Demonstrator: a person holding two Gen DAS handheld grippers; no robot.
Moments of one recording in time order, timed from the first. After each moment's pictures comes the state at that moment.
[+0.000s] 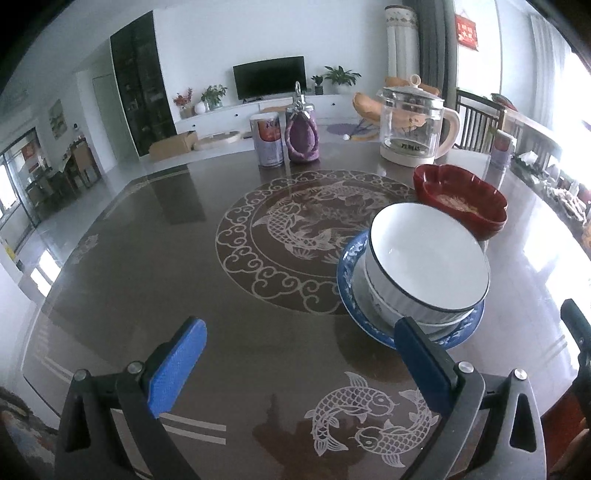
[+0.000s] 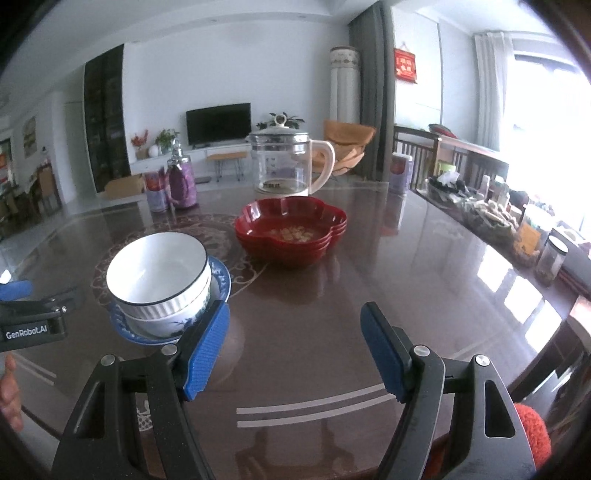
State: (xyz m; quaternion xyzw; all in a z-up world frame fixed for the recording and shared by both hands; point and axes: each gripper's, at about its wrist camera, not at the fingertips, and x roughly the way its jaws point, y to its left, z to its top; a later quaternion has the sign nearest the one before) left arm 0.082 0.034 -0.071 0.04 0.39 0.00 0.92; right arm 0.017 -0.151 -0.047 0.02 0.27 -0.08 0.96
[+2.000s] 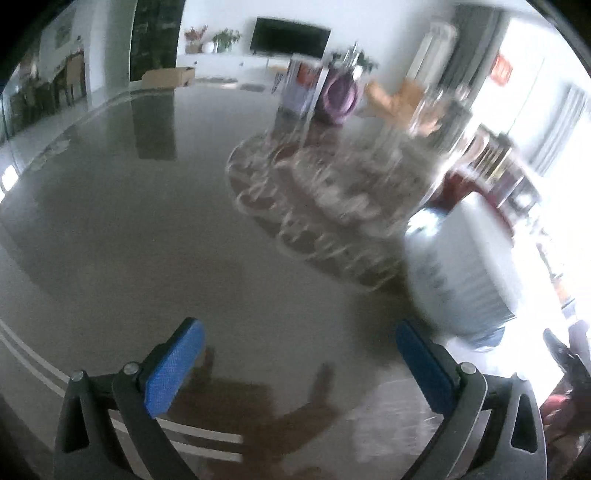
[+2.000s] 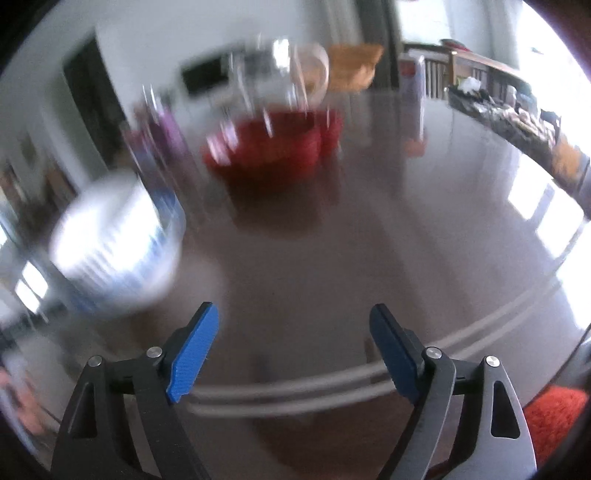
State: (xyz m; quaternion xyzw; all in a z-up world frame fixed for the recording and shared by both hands) left arm 0.111 0.120 -0.128 -0.13 0.44 -0.06 0.89; right arm 0.053 -0.213 -0.091 0.15 0.35 -0.01 0.92
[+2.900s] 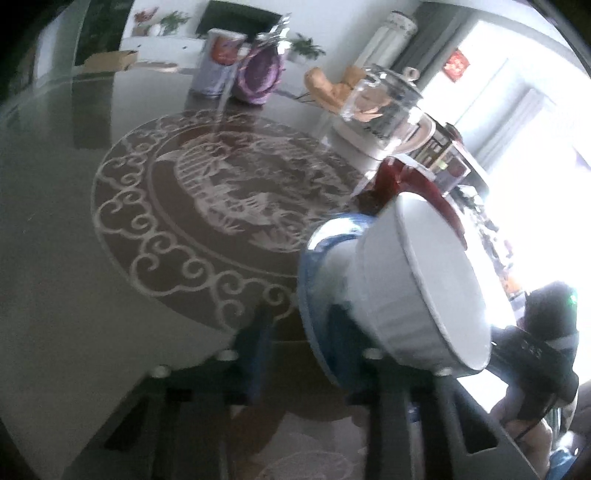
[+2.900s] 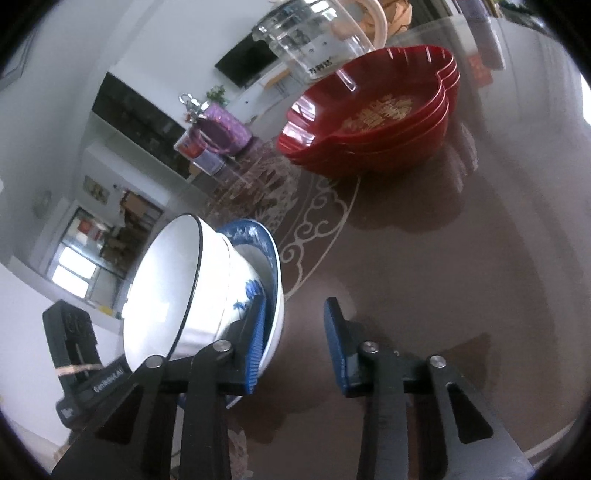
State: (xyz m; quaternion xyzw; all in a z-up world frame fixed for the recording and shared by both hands) left arm 0.170 0.060 -0.147 -0.15 0.45 -0.19 0.86; right arm 0.155 -0.184 -0.133 0.31 0.42 0.15 0.84
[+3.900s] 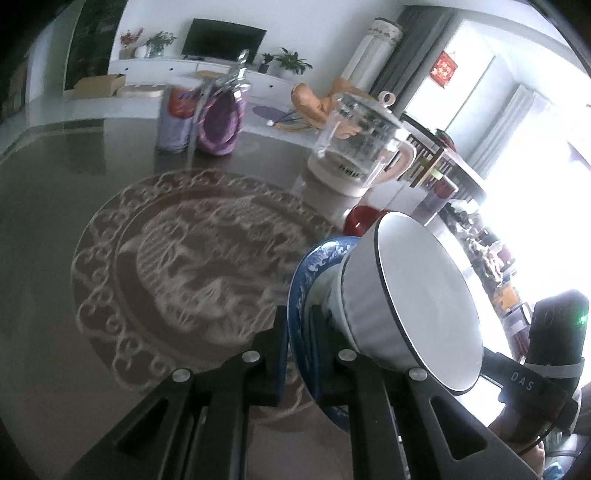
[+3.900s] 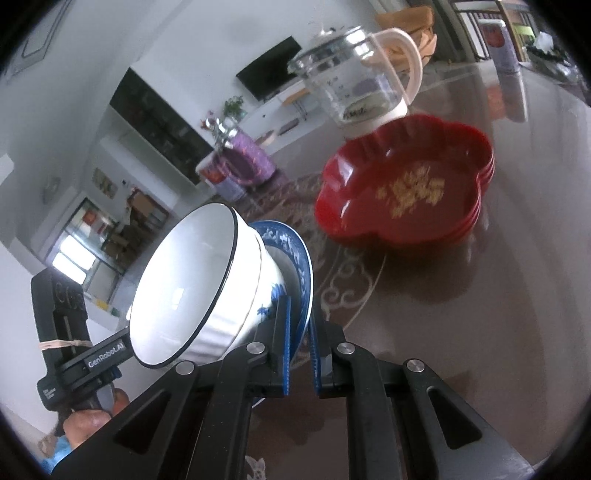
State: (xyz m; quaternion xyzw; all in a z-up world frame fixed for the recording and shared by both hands) left arm 0.227 0.026 -0.080 -0.14 0.42 -0.19 0.88; right arm 0.184 -0.196 -0.076 0.26 0.38 0.16 0.87
